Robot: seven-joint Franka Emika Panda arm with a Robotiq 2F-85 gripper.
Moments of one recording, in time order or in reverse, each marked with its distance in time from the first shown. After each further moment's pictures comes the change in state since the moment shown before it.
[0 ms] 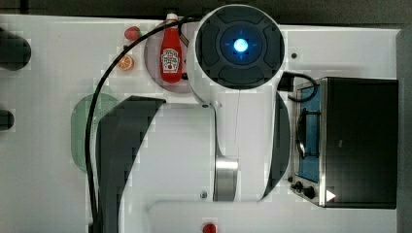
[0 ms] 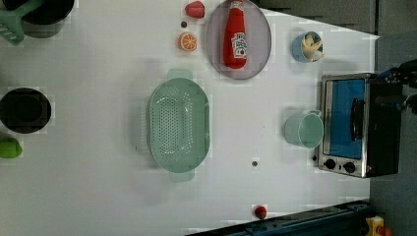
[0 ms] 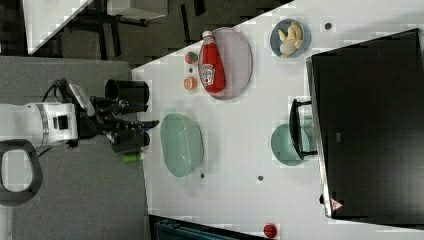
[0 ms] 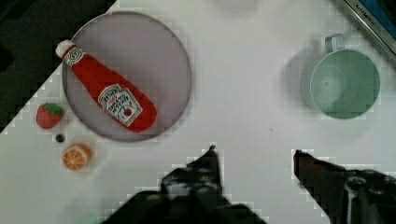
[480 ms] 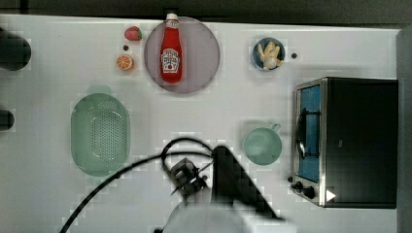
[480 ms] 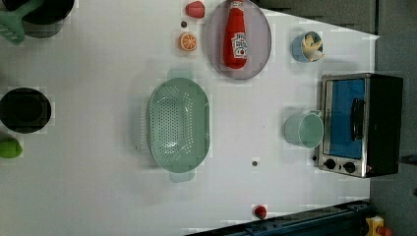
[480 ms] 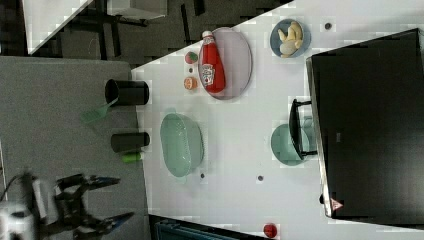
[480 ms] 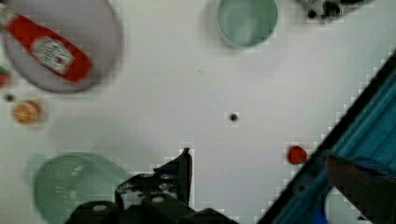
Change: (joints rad) arm 0.020 -0.497 0.026 -0.250 -0.022 -0.211 0.121
